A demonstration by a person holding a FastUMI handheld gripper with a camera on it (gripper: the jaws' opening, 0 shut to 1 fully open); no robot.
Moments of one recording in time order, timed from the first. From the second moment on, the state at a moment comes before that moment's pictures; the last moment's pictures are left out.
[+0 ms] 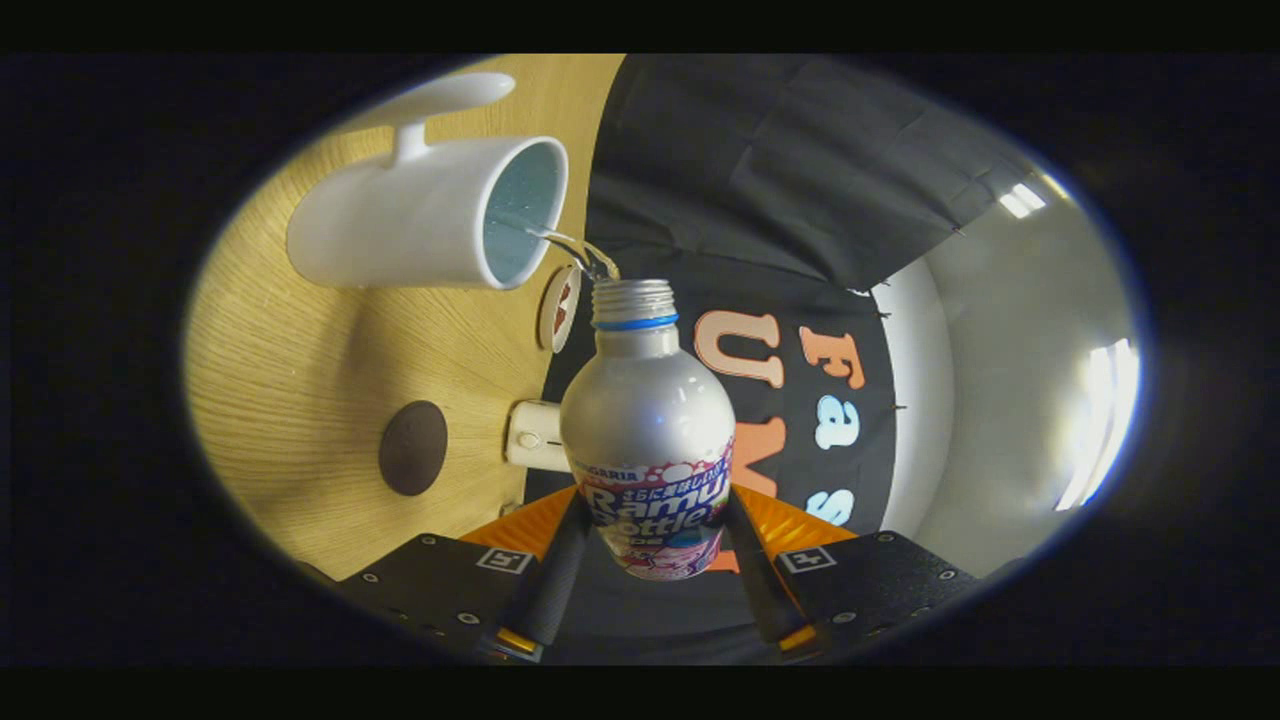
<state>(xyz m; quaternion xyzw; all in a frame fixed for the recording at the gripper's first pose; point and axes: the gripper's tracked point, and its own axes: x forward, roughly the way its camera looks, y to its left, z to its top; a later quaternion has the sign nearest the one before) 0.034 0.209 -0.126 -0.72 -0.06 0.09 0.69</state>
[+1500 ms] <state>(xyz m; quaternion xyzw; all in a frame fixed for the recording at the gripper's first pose) 0.045 0.219 -0.101 -0.75 -0.10 0.09 0.65</state>
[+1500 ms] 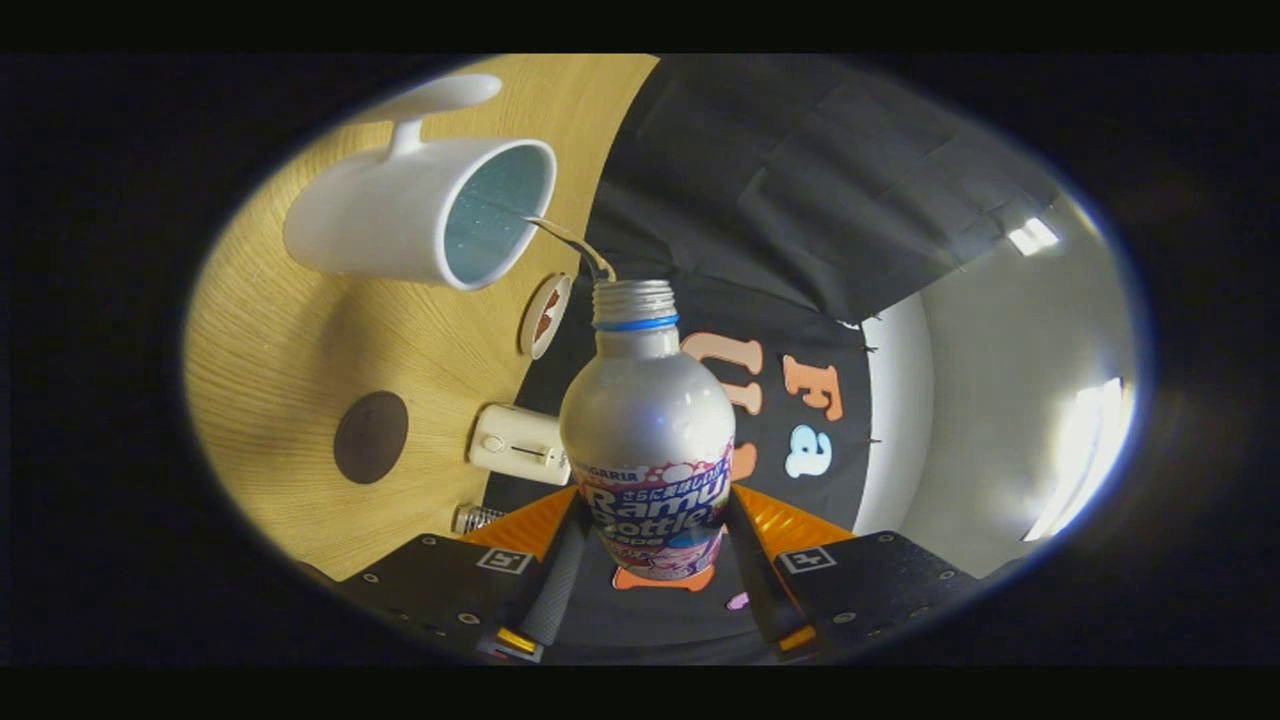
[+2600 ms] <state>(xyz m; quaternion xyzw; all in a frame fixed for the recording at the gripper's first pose) 0.044 0.232 -0.094 -0.78 -0.13 0.10 0.60</state>
